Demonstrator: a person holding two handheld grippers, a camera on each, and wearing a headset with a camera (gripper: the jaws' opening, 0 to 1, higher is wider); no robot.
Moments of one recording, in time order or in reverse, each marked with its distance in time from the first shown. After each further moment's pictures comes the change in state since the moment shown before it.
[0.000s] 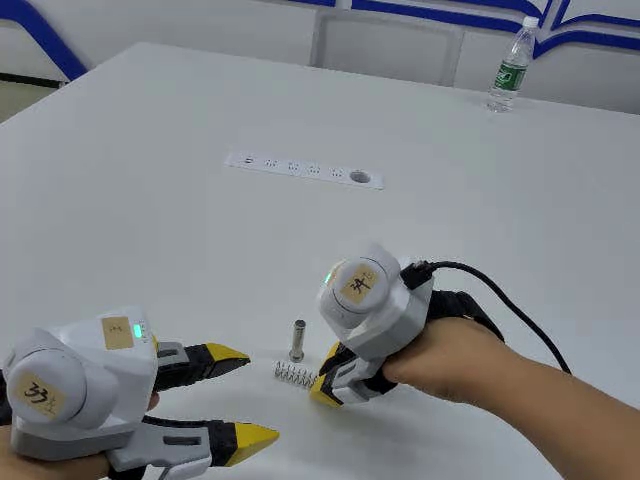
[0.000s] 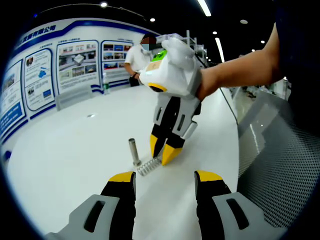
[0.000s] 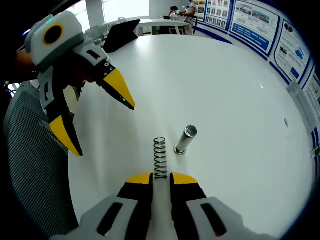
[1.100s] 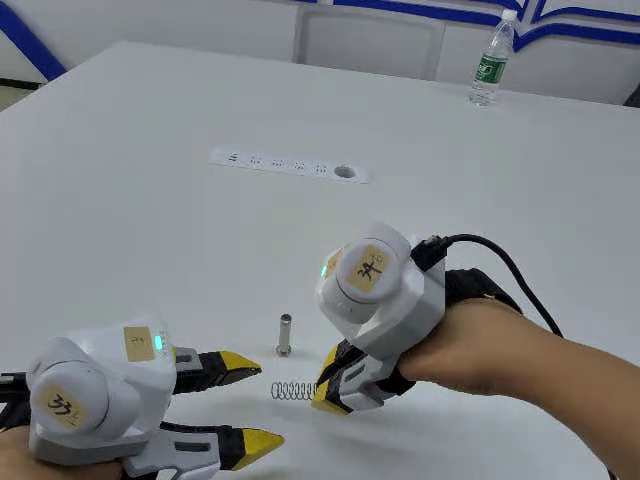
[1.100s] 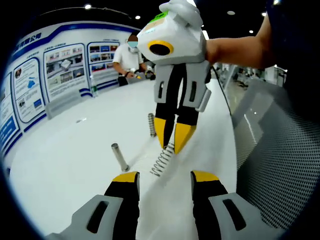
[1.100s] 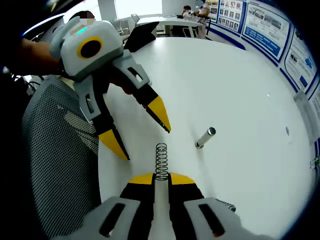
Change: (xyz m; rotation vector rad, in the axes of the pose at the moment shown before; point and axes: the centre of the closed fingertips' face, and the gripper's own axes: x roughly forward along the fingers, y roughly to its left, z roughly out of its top) left arm 0.020 -0.020 0.000 0.110 0.039 -0.065; right arm -0.048 0.041 0.001 -0.080 0.038 0.075
